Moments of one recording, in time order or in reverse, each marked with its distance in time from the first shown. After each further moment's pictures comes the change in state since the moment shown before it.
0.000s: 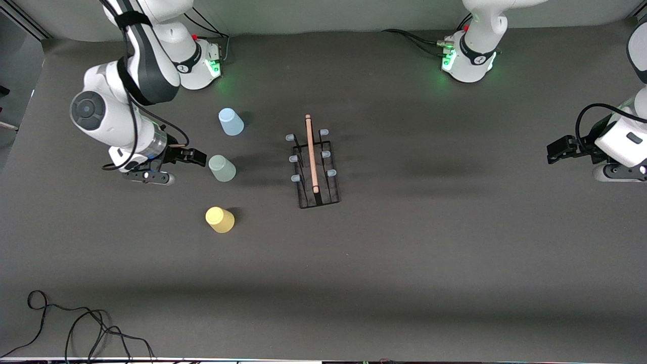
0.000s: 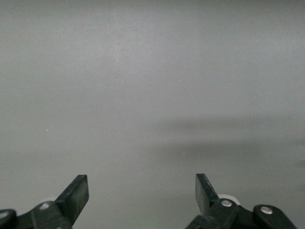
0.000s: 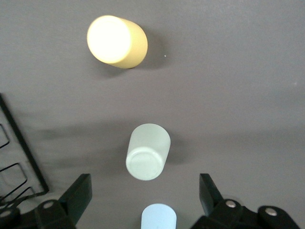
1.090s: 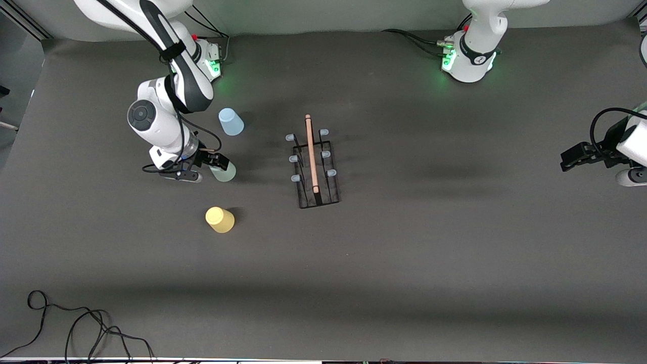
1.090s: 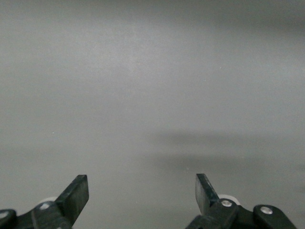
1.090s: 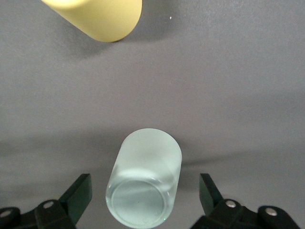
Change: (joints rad) left arm -0.095 0.000 0.134 -0.009 -0.003 0.067 -0.047; right arm 0.080 0.133 -0.003 -0.209 0.077 0.393 0.008
